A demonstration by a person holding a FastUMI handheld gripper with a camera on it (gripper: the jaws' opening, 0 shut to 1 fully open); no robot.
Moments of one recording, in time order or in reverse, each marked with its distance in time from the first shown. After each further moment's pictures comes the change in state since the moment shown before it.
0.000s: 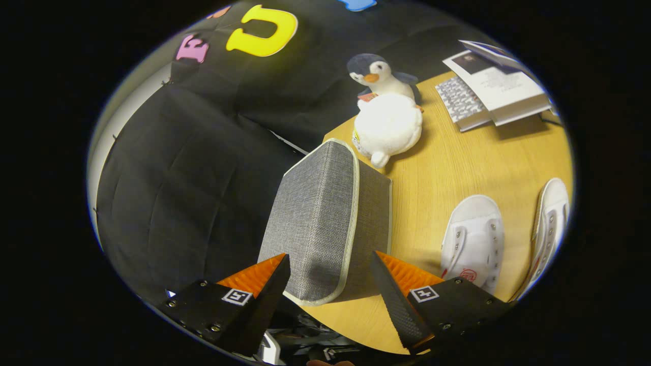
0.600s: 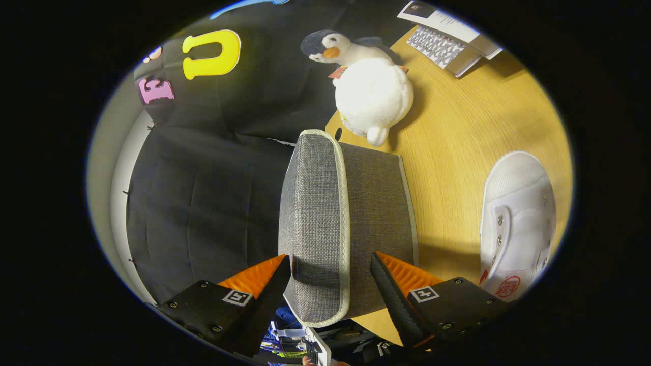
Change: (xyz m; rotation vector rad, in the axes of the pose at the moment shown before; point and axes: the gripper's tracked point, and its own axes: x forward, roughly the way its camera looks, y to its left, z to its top) arm 0.029 -0.003 0.005 0.204 0.048 0.157
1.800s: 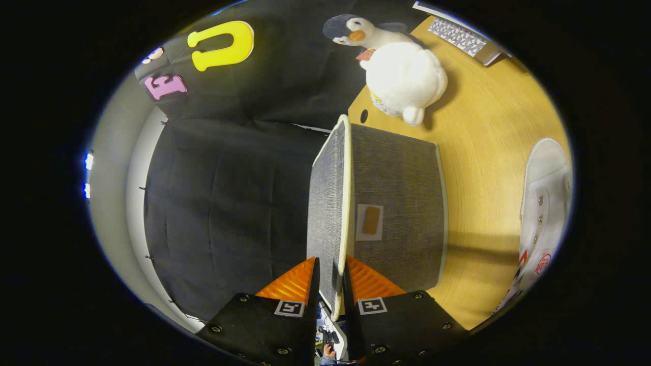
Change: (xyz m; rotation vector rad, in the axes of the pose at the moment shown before) arm 0.001 0.053 -0.025 -0.010 0.111 0.122
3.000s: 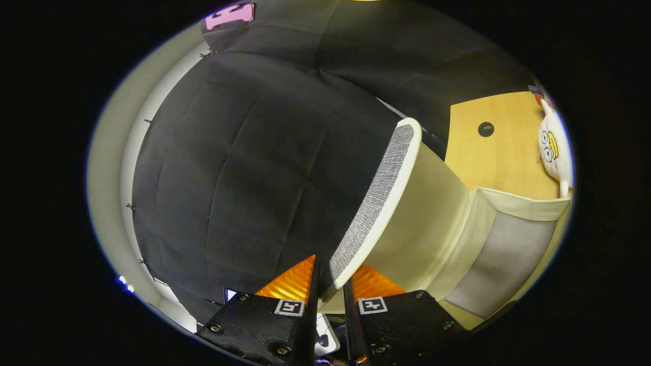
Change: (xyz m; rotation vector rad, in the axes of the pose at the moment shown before) arm 0.200 0.194 0.003 -0.300 0.204 0.008
